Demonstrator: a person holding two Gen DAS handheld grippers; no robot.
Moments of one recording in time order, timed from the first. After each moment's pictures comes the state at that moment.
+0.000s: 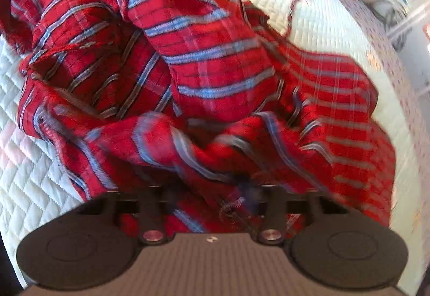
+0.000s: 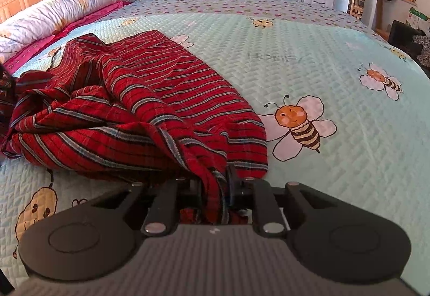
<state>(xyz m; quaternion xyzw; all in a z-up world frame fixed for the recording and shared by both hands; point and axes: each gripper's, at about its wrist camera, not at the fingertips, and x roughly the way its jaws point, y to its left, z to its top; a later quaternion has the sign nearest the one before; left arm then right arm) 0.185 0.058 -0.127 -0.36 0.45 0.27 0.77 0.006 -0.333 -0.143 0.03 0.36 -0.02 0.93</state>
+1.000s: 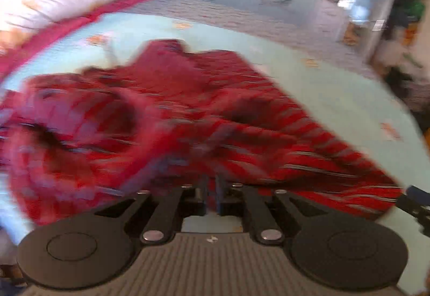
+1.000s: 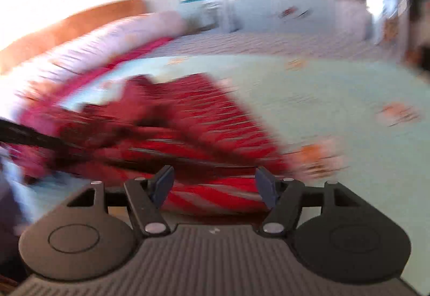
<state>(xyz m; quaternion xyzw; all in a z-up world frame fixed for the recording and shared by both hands) 0.029 -0.062 -0.030 -0.04 0.37 -0.02 0.93 -0.039 -0.337 -0.083 0.09 0.30 0.12 0.94</state>
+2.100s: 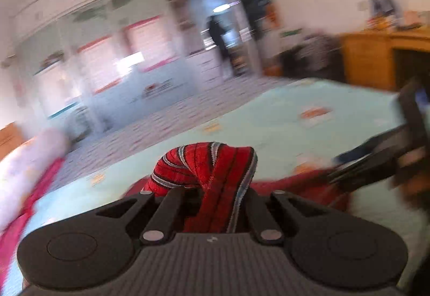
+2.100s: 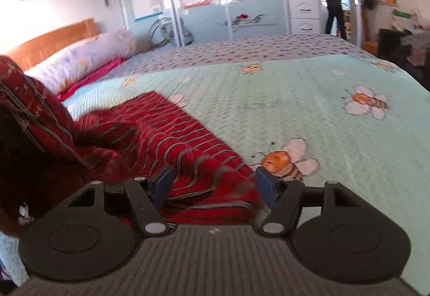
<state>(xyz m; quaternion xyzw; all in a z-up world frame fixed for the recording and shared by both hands) -0.016 -0.177 0.041 0.20 0.14 -0.28 0.93 -0.026 -0.364 -0.099 0.10 0.26 -0.03 0.96</state>
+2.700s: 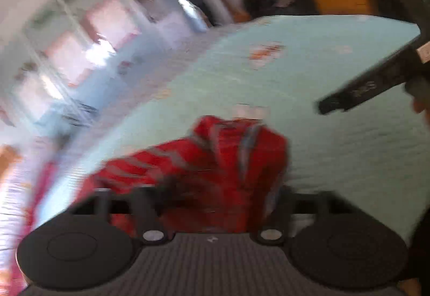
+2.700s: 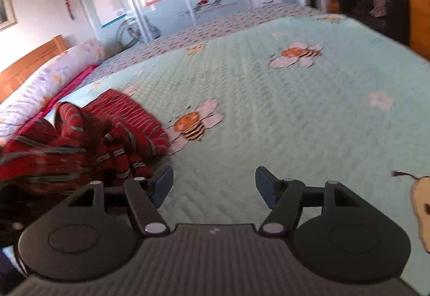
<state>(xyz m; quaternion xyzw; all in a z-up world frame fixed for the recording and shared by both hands) -0.068 -0.297 -0.039 0.35 0.18 -0.22 0.89 -0.093 -0.482 -0.140 0.18 0.29 -0.05 0.94</state>
